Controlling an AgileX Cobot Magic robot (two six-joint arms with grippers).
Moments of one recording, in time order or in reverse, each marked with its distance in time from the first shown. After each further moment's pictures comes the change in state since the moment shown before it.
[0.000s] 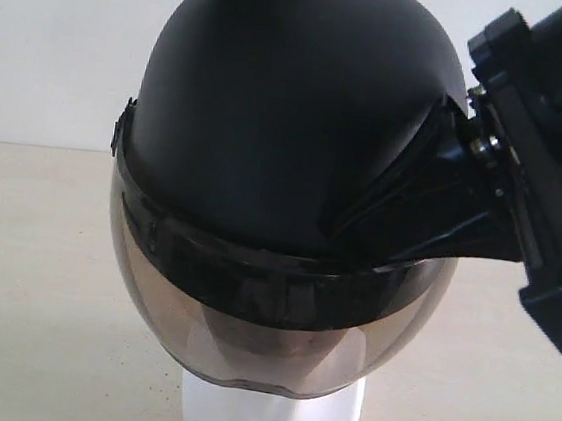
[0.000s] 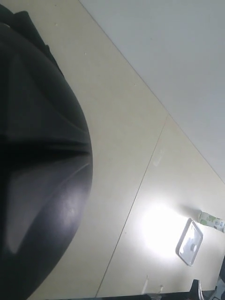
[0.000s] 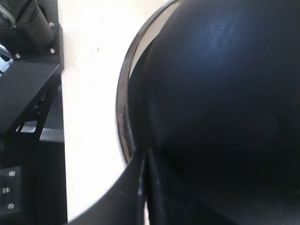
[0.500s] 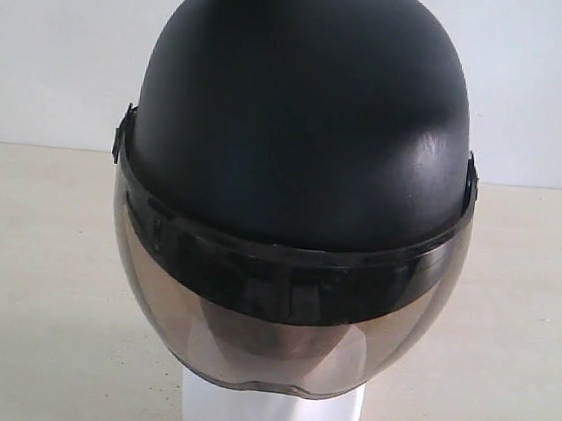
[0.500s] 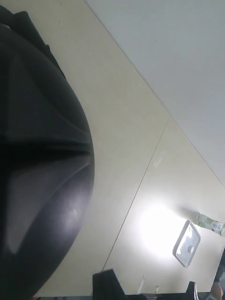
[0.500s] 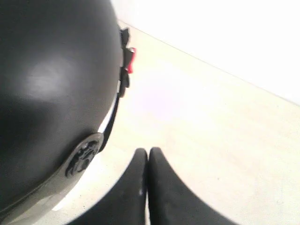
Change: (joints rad) left arm 0.017 0.002 0.000 -0.011 0.002 -0.021; right arm 0.000 -0.185 0.053 -0.813 -0.260 0.965
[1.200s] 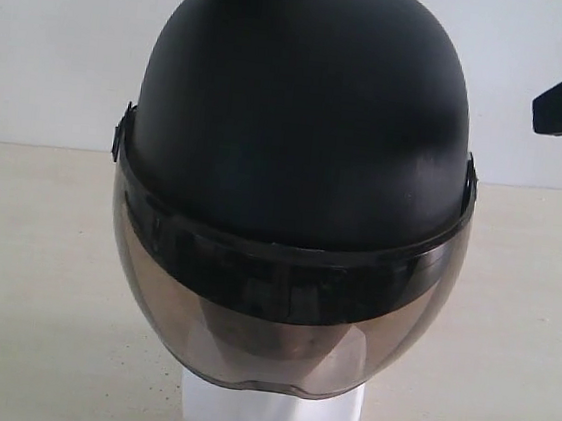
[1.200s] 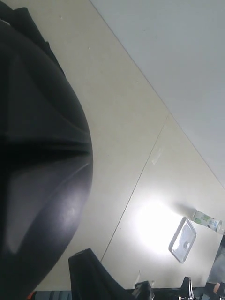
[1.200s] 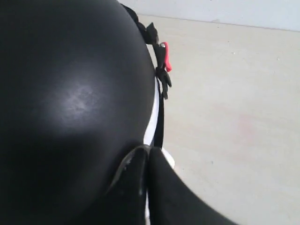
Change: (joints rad) left arm 0.002 0.004 0.000 -0.027 0.008 -0.002; right arm -0.305 0.031 0.055 0.599 -0.036 -0.221
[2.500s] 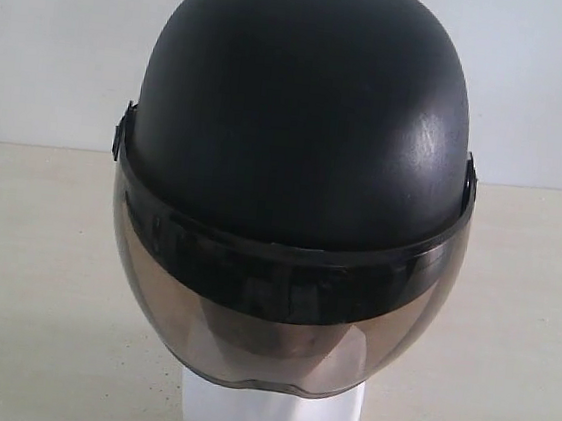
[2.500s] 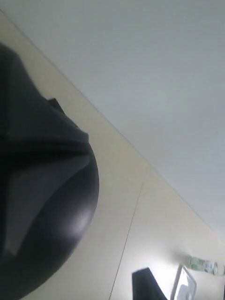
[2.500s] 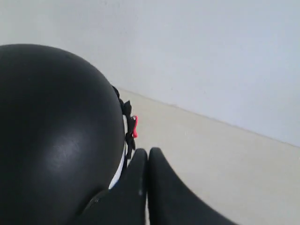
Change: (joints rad) left arm 0.061 -0.324 0.012 0.271 0.032 -0.114; right arm -0.008 -0.154 0.004 -0.095 -0.165 -0.125
